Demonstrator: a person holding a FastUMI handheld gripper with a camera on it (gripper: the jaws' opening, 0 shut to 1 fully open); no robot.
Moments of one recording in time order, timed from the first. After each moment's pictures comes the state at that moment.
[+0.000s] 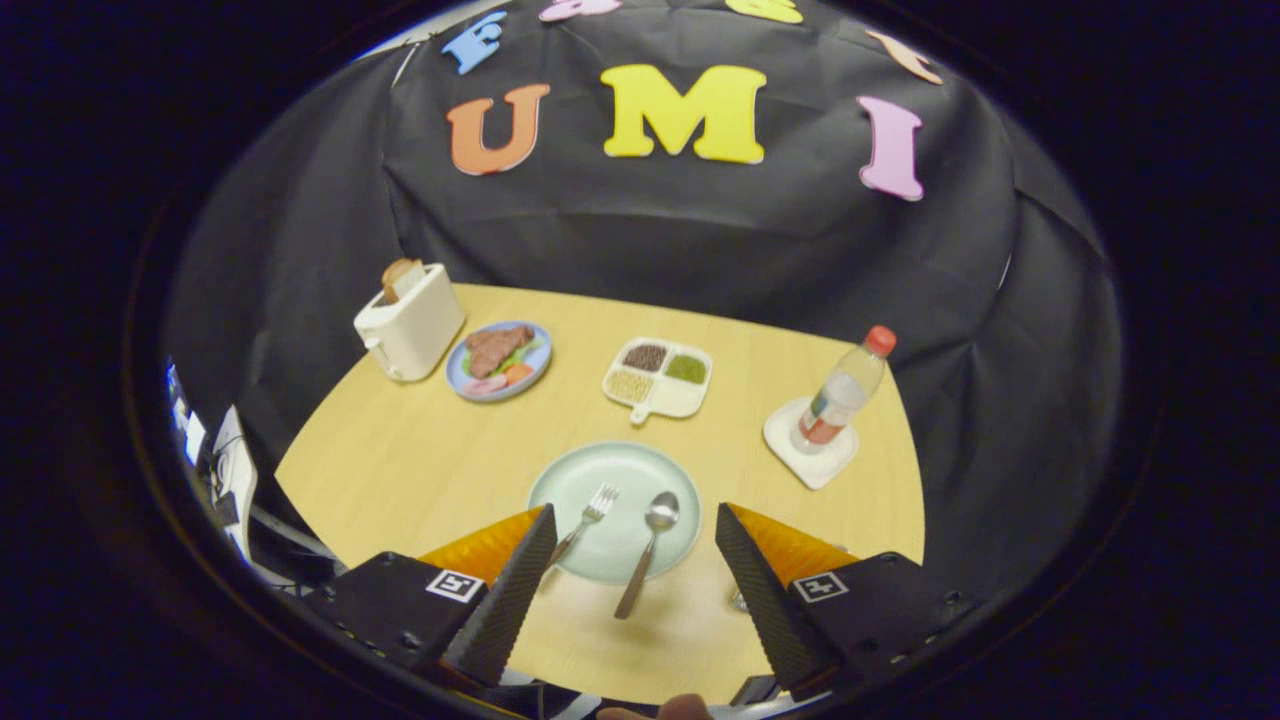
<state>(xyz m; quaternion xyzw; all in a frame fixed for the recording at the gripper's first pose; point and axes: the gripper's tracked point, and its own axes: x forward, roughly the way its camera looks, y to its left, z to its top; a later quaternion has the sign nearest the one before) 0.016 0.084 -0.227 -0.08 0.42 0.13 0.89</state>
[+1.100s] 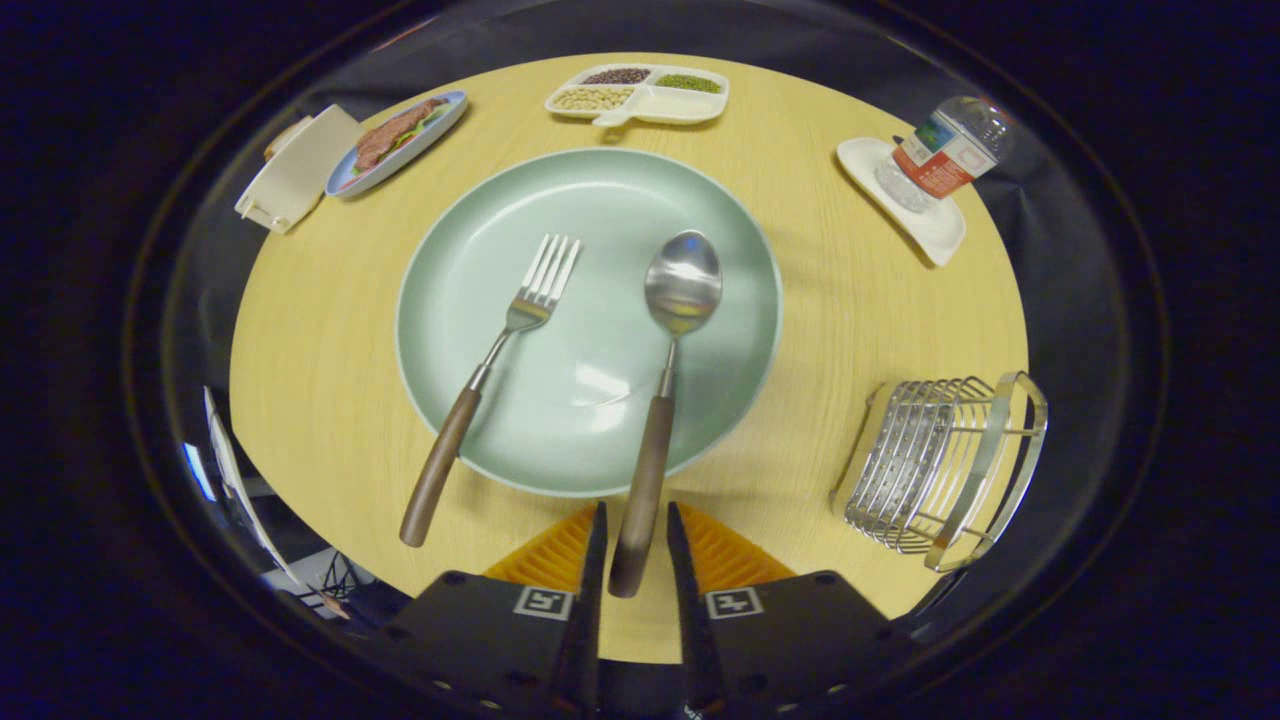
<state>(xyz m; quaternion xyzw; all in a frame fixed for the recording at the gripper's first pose) -0.017 0.070 -0.398 -0.09 0.67 0.06 0.73</state>
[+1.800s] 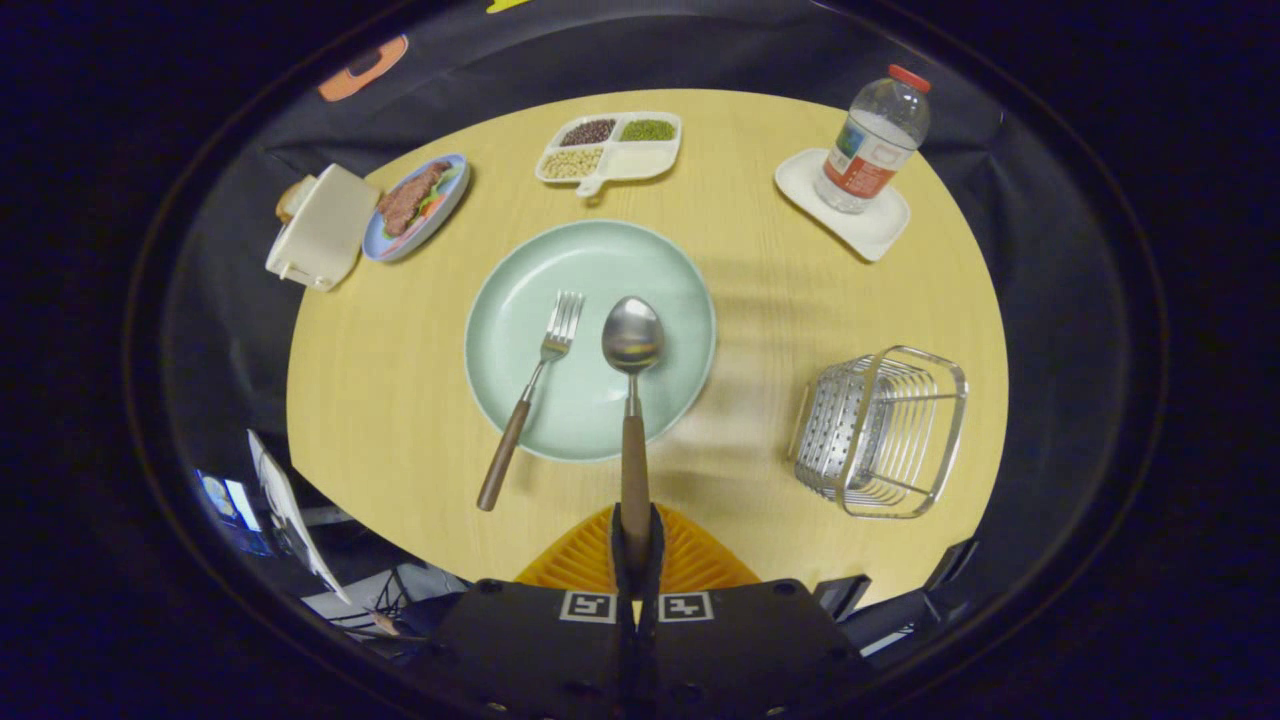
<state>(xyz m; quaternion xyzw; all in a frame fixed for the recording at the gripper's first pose) -0.027 0.055 -0.301 0.00 0.65 0.08 0.75</state>
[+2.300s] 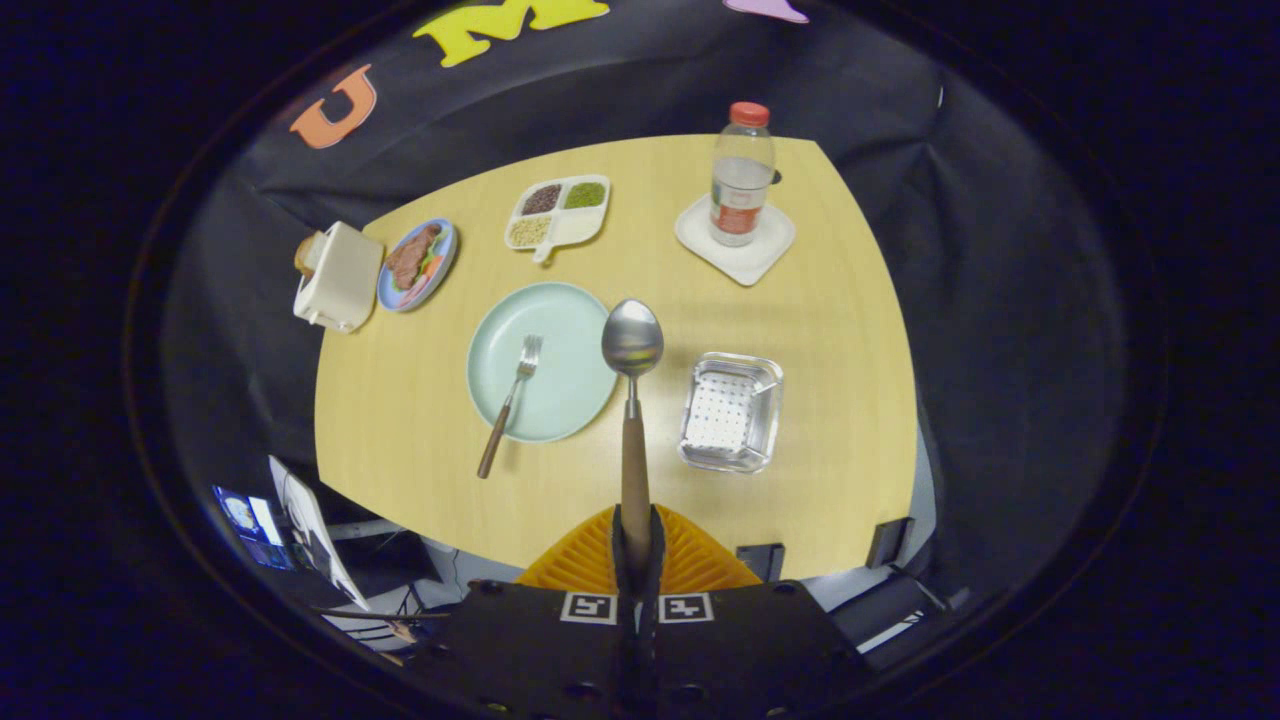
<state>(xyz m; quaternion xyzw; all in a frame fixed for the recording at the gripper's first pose) -0.045 -0.049 -0.217 0.02 0.64 0.04 0.77</state>
